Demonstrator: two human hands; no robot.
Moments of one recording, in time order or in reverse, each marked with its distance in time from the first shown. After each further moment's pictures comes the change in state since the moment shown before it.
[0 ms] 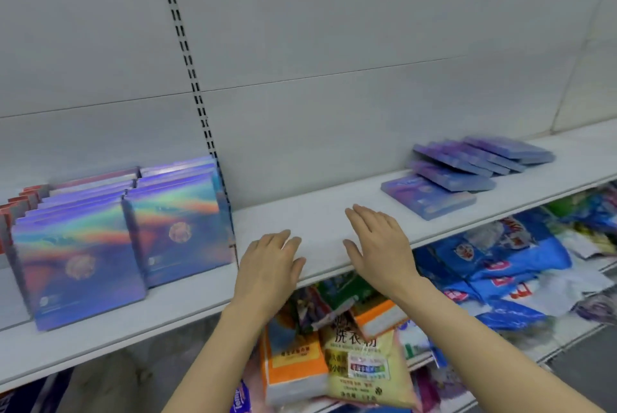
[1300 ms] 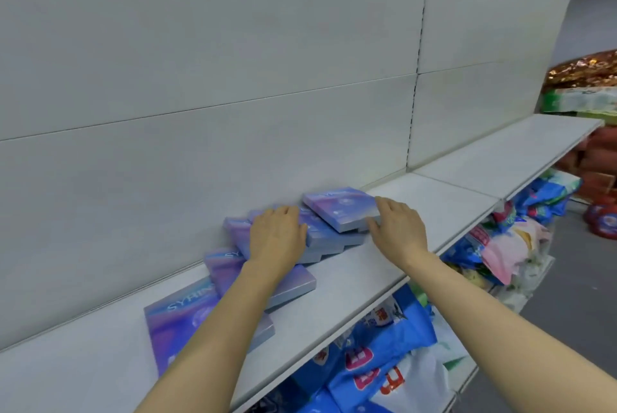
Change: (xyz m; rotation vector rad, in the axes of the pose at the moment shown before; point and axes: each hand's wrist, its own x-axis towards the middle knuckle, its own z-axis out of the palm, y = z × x) left_hand 0.412 0.360 0.138 -0.215 -0.083 0.019; right_hand 0.052 0.536 0.004 -0.196 -0.242 0.571
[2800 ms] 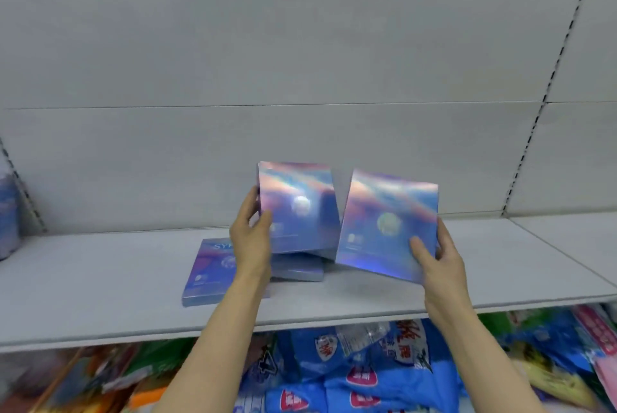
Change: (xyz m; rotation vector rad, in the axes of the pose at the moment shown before) left_hand -0.070 0.035 -0.040 -1.266 0.826 -0.768; right_hand -0.014 0.037 -0.024 1.656 -0.222 0.103
